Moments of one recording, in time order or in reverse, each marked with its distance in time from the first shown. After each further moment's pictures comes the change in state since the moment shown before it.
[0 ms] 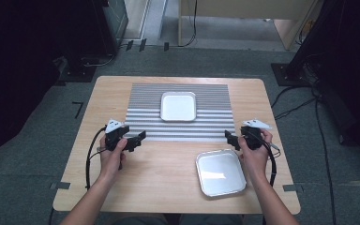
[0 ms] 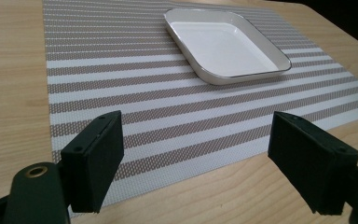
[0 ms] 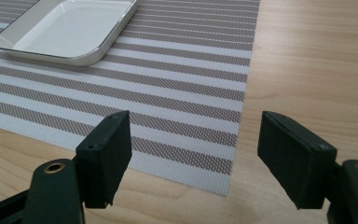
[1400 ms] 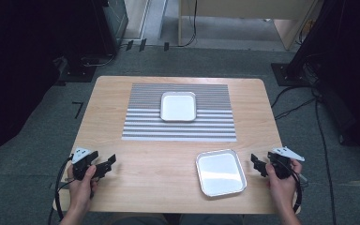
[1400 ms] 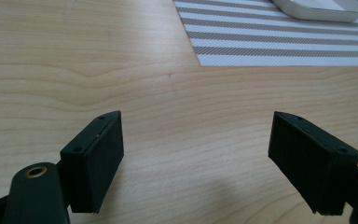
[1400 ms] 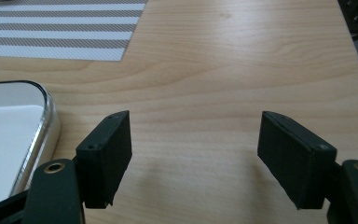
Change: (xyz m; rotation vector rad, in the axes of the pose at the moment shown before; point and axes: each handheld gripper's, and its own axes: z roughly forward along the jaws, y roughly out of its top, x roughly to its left) left arm 0.055 -0.076 -0.080 0.025 0.161 -0.068; right arm -0.060 -0.081 -0.063 0.026 -0.099 0.088
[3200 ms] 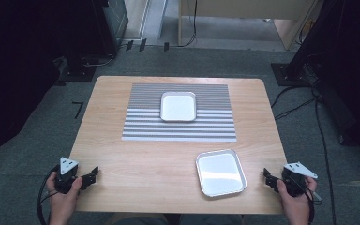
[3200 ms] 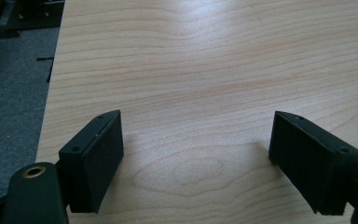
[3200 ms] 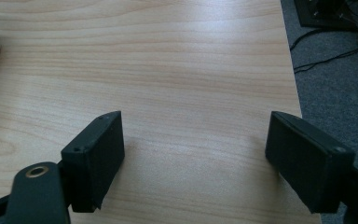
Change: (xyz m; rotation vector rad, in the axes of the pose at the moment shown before) left arm 0.029 -0.021 -0.033 0.113 0.178 0.114; right arm -0.026 -0.038 -0.032 0.032 -0.108 -0.056
